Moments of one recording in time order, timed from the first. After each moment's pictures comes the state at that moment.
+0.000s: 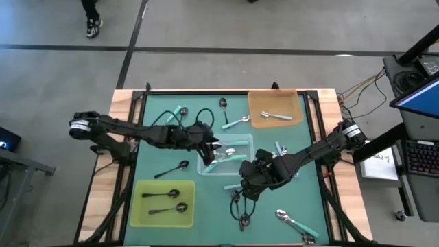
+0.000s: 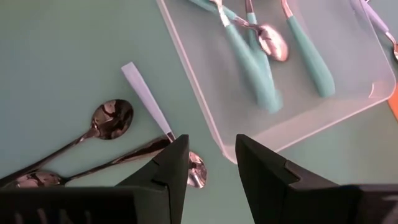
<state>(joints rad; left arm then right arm) -0.02 1.46 0.96 -0.13 -0.21 -0.34 0.42 1.74 1.45 -1.00 0.34 0.73</state>
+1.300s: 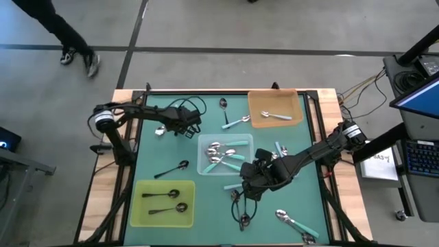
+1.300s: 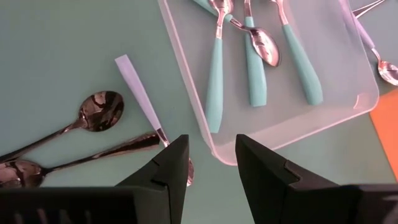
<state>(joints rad) 0.42 1.76 0.89 -0.67 -0.48 -0.65 0.43 1.74 1.45 -1.02 0.37 0.65</state>
